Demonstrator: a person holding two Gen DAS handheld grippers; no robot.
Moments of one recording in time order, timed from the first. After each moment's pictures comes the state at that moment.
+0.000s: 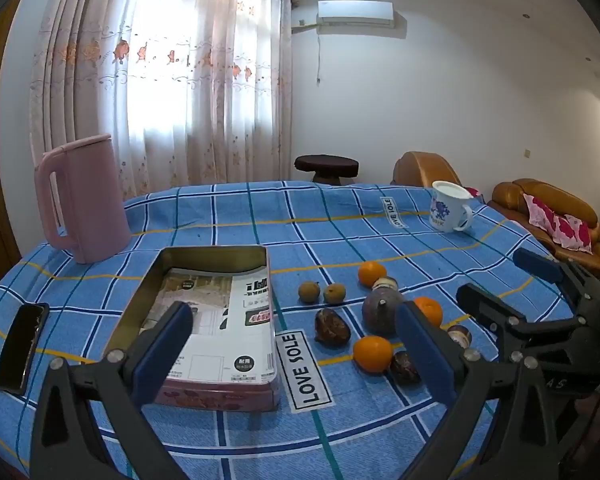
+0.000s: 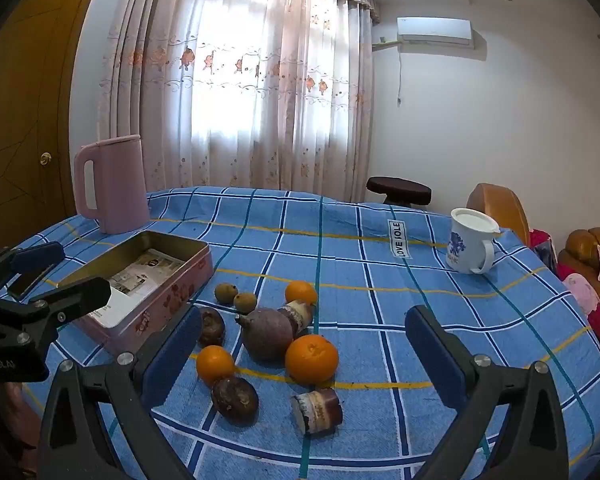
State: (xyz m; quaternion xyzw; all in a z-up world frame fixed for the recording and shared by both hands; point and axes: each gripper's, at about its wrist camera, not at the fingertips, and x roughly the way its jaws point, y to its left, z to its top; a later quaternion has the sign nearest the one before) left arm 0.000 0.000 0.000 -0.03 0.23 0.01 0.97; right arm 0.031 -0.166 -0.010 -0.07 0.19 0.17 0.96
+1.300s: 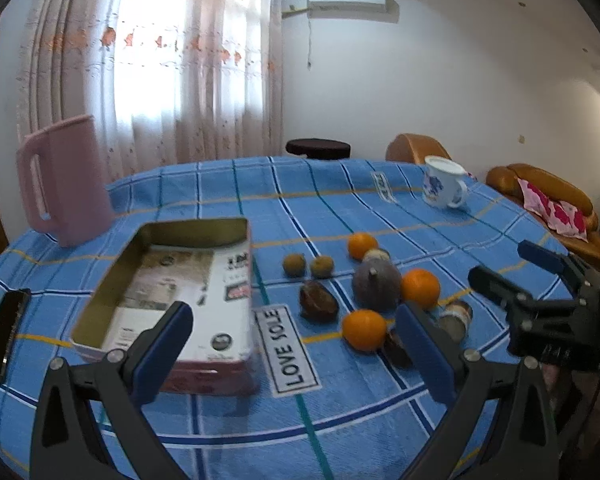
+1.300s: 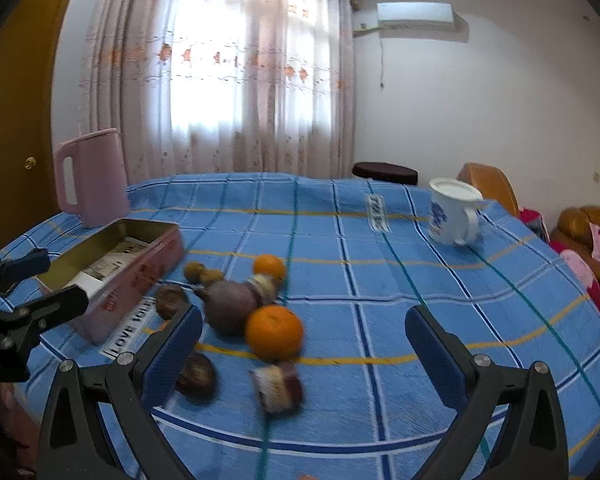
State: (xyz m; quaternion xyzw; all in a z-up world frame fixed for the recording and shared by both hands) left arm 0.009 -0.014 -0.034 -0.01 0.26 -0.01 0.96; right arm 0.040 -0.200 -0.036 -0.05 0.22 0.14 0.97
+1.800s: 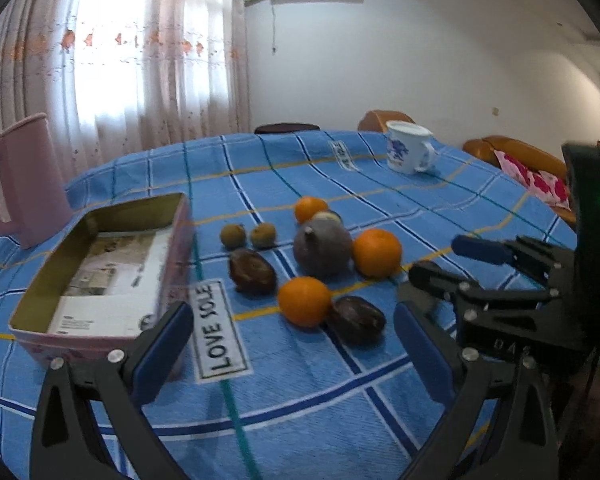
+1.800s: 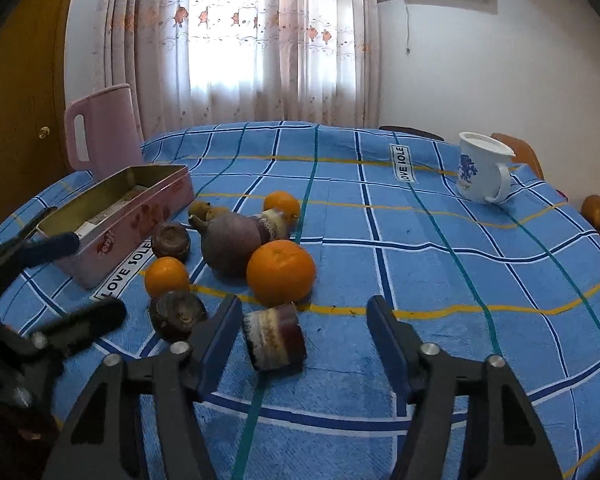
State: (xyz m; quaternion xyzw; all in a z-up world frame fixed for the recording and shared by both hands) left arm 0.021 -0.059 -0.063 0.03 0.26 -0.05 0.96; right arm 0.053 -0.201 -0.070 -0.06 0.28 0.19 0.94
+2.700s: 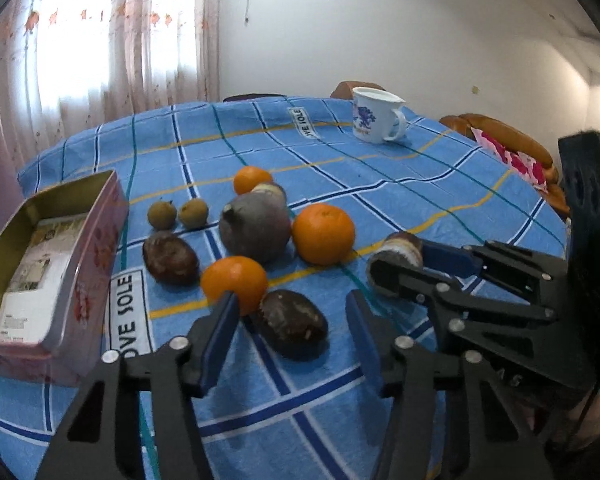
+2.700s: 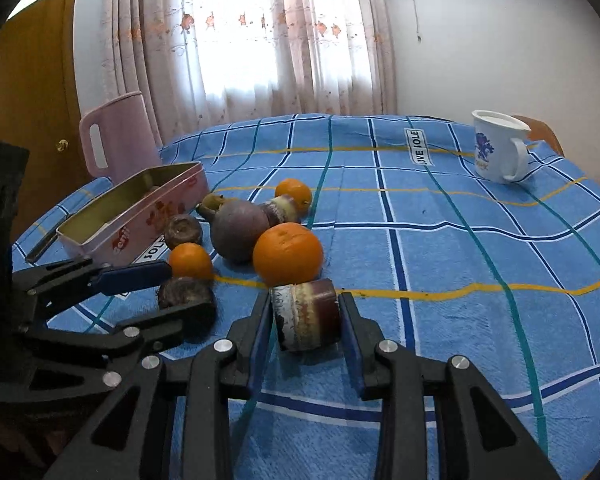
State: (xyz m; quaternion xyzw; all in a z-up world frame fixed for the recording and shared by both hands) left arm 0.047 -0.101 -0.077 0.02 0.33 -0.11 0.94; right arm 0.058 -0.215 -0.081 -0.02 0.29 0.23 0.93
